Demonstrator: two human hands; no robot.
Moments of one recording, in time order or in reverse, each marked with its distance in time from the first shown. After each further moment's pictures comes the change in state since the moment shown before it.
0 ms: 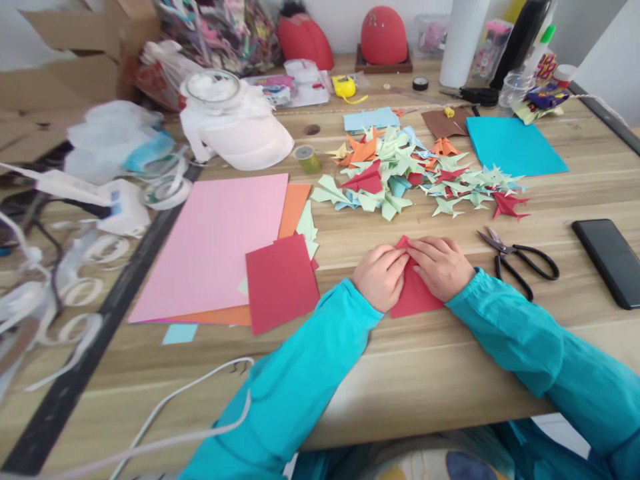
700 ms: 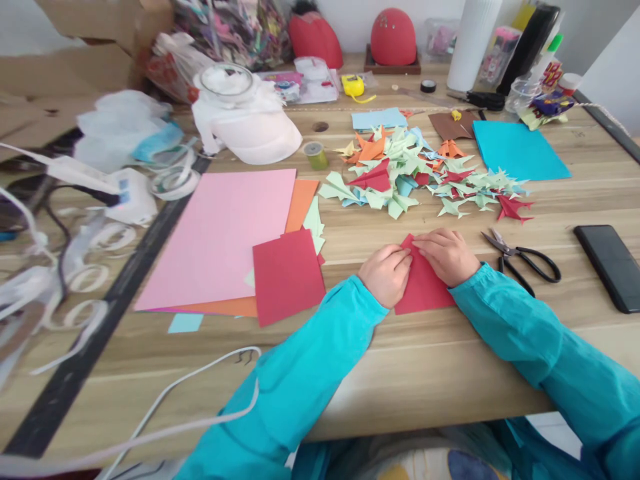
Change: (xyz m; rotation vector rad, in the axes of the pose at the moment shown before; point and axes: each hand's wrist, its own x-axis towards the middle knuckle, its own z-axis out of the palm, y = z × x) left_hand 0.001 0.001 0.004 0.159 0.164 0.152; right_hand 0.014 0.016 0.001 0.085 0.041 0.038
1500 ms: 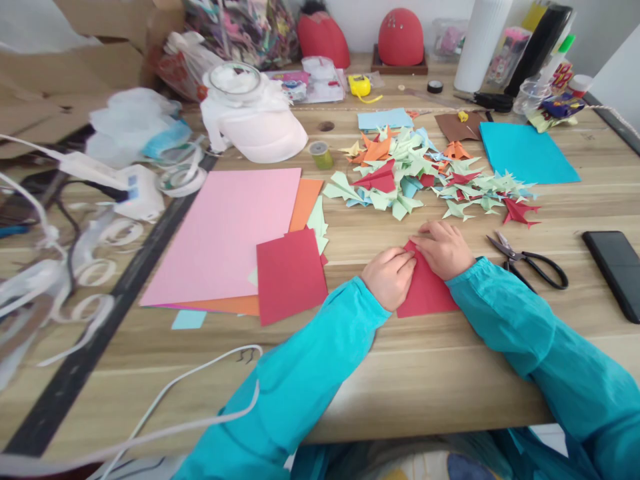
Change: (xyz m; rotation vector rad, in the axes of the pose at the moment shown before) left_hand 0.000 0.000 0.000 0.004 0.048 0.024; right_hand 0.015 0.003 0.013 -0.128 -0.021 0.033
